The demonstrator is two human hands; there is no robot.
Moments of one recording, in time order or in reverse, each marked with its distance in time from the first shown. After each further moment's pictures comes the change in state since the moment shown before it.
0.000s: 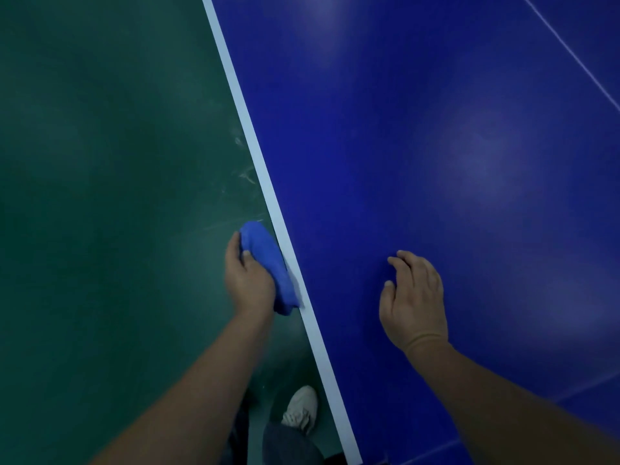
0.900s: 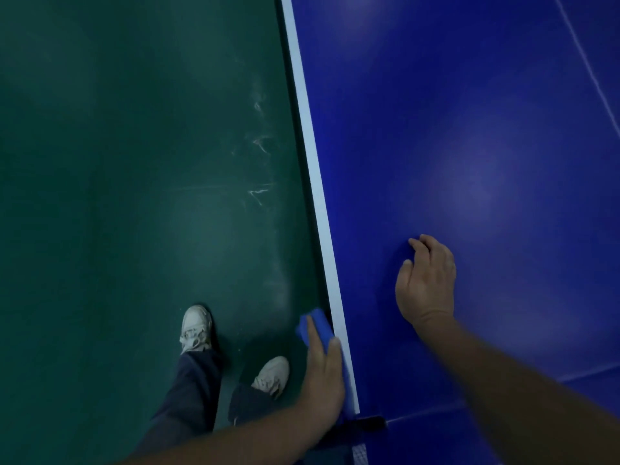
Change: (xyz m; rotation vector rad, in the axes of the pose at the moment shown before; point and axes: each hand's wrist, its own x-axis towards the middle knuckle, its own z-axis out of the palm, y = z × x) left_hand -0.172 -0.097 -0.048 -0.089 -0.598 -0.292; right_hand -0.001 0.000 0.000 -0.060 0.029 -0.054
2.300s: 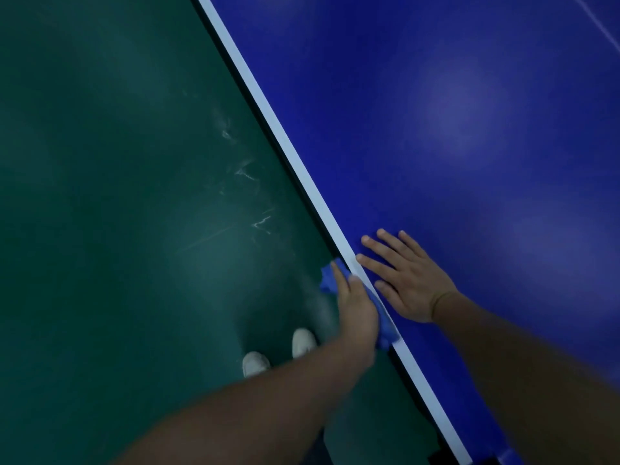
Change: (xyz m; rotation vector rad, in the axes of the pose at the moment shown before) left_hand 0.141 0.174 -0.034 0.035 -0.023 -0.244; right_hand 0.088 -0.084 0.024 -0.184 -0.244 -0.578
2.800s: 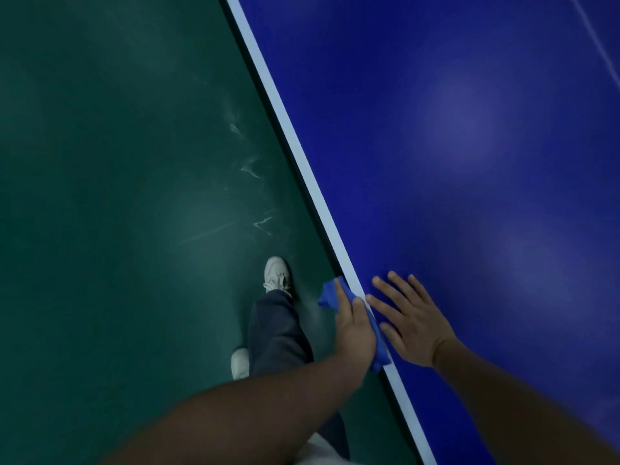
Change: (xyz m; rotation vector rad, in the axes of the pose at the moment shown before) left_hand 0.015 0.032 -0.011 0.151 -0.003 0.012; right_hand 0.002 -0.005 -0.009 -0.008 -0.137 0.044
